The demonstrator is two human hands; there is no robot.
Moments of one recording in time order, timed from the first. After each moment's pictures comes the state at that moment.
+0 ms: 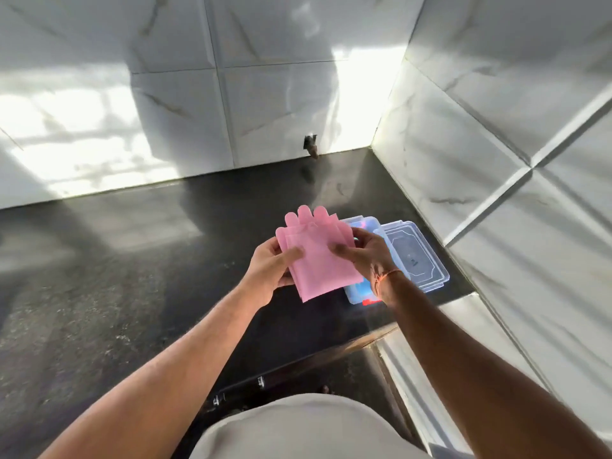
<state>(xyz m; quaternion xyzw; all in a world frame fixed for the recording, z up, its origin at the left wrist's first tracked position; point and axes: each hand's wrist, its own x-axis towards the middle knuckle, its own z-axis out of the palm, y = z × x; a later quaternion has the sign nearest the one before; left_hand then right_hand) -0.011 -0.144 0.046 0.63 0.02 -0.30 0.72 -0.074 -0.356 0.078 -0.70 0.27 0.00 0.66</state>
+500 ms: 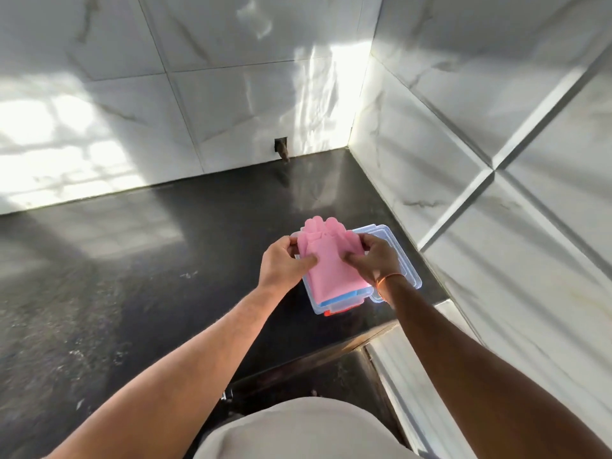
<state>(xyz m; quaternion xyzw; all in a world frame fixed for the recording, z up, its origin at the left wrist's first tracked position) -0.018 -0.273 0.033 0.82 -0.02 -0.17 0.55 -0.081 -0.475 0.049 -0.85 0.29 -0.01 0.43</state>
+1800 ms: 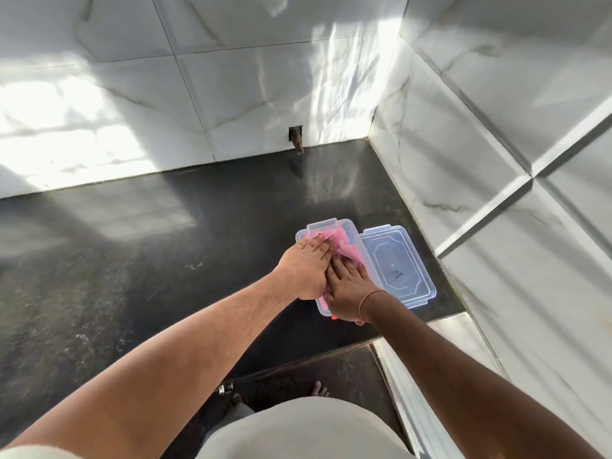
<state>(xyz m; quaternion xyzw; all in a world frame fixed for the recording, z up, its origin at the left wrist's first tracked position) 0.003 -0.310 0.025 0.88 -0.39 -0.23 -0.15 -0.077 -0.437 0.013 -0.95 -0.01 0.29 0.09</state>
